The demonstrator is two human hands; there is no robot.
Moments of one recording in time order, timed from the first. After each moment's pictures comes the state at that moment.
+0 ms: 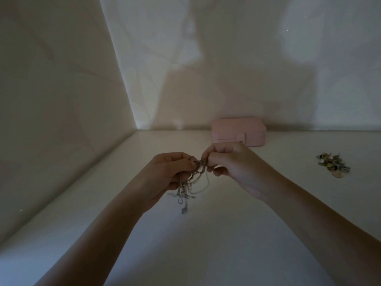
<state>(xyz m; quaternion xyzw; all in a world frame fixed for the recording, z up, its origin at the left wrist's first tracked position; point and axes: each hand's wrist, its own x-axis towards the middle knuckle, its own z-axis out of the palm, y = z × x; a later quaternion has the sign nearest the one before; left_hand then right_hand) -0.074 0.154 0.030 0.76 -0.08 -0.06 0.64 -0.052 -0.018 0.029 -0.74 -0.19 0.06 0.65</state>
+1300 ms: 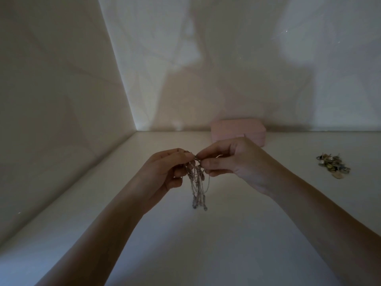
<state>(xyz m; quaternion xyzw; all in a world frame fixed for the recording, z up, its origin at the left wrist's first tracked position) -0.072 0.156 0.030 0.69 -0.11 -0.06 0.71 -0.048 -0.029 0.033 -0.71 -0.24 0.09 0.66</state>
